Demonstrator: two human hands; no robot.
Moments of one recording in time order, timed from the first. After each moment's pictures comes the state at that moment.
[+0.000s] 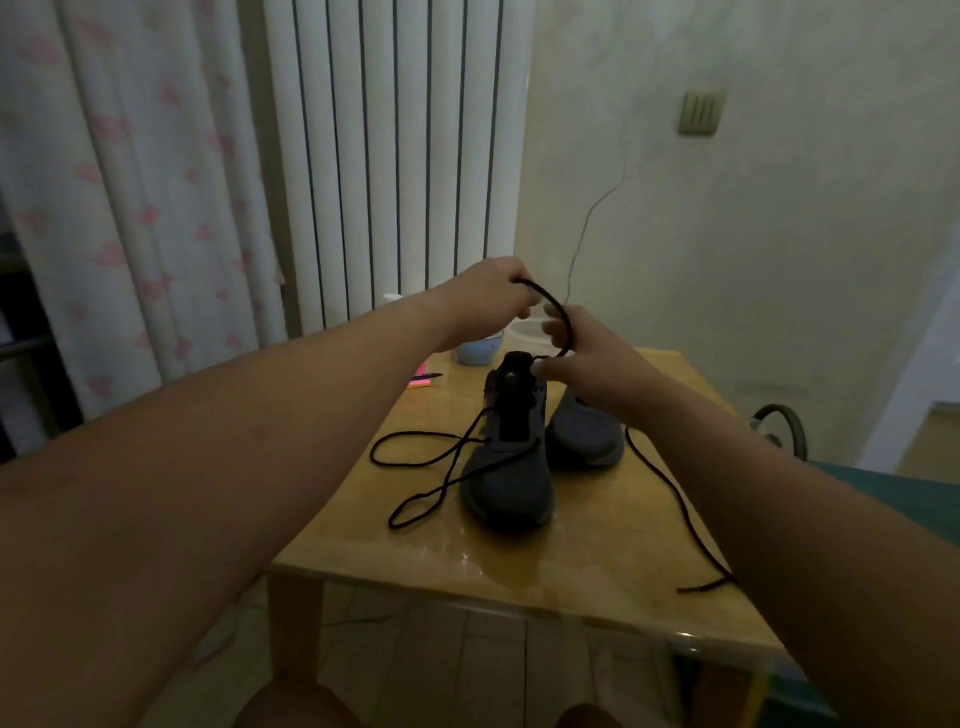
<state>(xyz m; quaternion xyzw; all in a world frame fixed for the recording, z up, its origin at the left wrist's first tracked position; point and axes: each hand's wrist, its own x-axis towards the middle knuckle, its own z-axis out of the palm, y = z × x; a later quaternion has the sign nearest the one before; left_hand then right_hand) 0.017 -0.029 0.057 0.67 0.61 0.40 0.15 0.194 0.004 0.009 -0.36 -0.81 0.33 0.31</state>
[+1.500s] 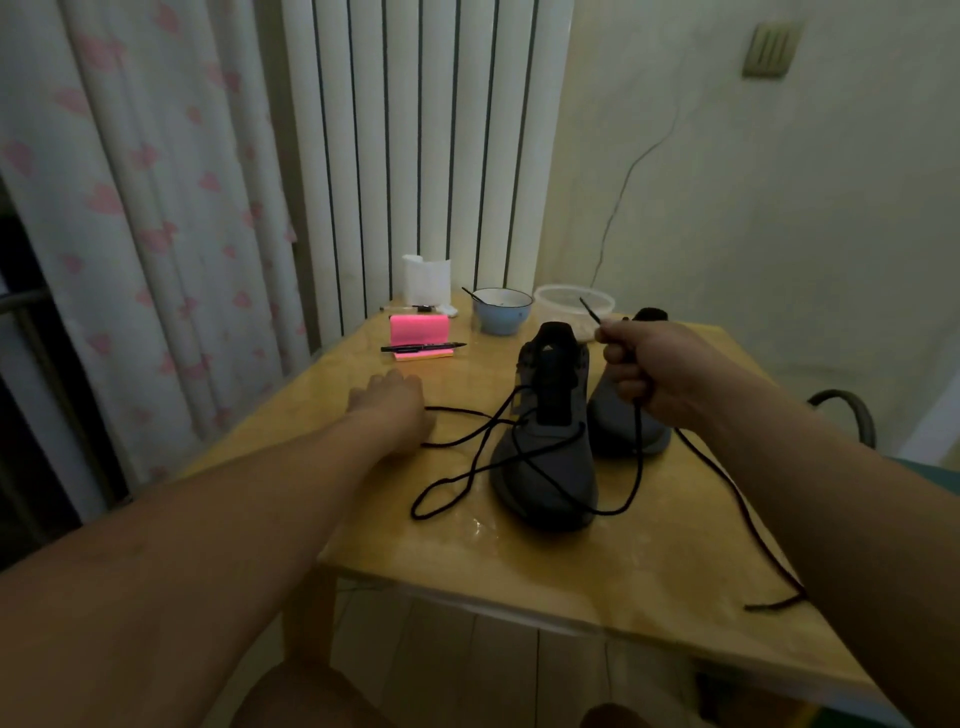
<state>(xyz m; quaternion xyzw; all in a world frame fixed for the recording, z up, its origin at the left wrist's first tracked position) -0.097 -0.019 -0.122 0.52 0.85 0.07 0.01 0.178 0.067 -0.031 -0.41 -0.57 0.62 0.35</state>
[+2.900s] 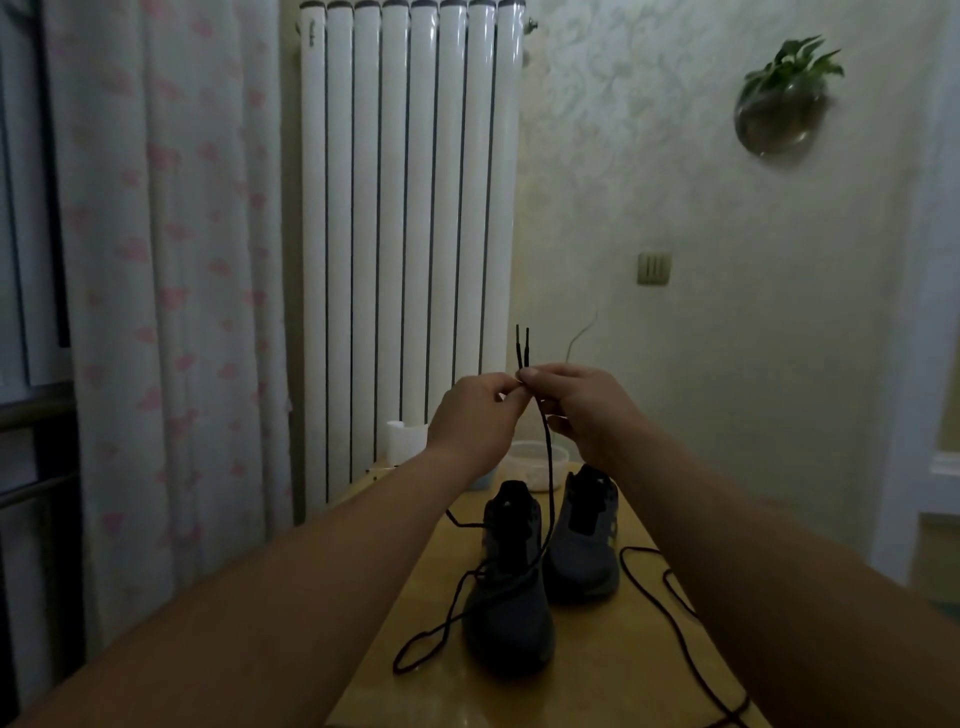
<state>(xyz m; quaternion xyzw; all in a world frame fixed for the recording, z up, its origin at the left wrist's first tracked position) 0.041 -0.078 0.081 0.60 0.57 0.56 0.03 0.180 -0.023 0.105 -0.29 -0.66 0.49 0.49</state>
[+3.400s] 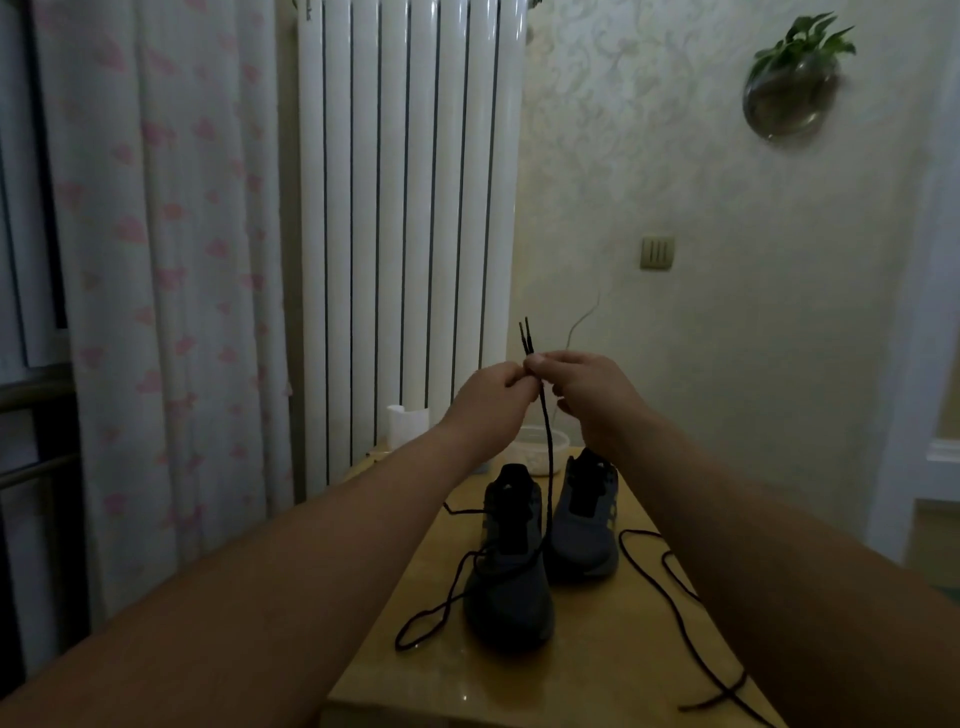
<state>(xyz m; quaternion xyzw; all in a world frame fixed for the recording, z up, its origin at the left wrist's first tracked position) 0.049 -0.083 0.082 0.62 0.55 0.54 0.15 0.180 -0.030 0.105 -0.31 -0.67 0.45 0.49</state>
